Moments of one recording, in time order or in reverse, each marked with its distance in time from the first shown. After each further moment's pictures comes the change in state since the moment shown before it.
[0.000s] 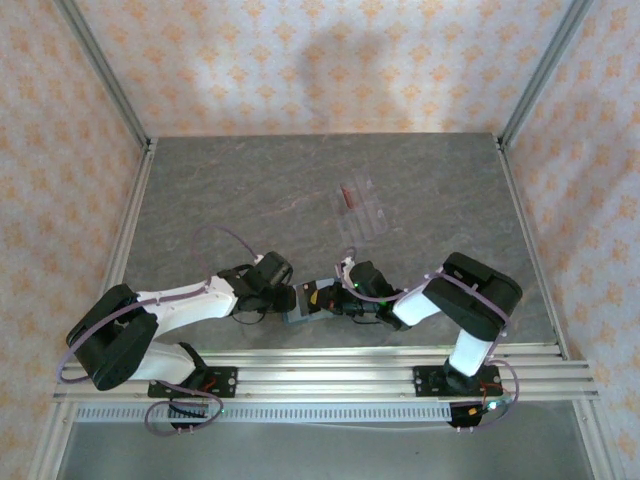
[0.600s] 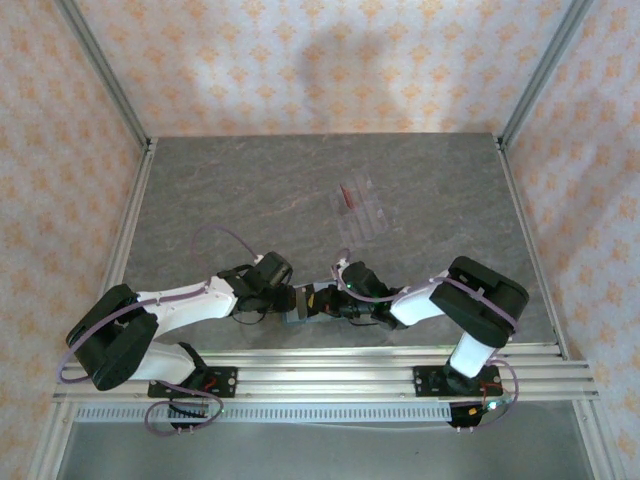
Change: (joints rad) left arm 0.000 0.000 -0.005 0.013 0.003 0.000; right arm 0.047 -0.049 0.050 -0.164 0.048 -0.029
